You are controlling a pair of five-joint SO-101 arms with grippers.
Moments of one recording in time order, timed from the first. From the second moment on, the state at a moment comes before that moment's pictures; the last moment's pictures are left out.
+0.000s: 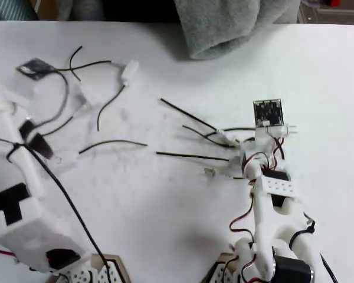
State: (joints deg) left arm -32.7 11.7 -10.3 96.8 -58.0; right arm 8.4 -26.0 67.8 11.2 15.3
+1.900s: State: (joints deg) left arm -9.1 2.2 28.0 58.9 -40.0; right arm 7.8 -26.0 67.8 11.2 18.2
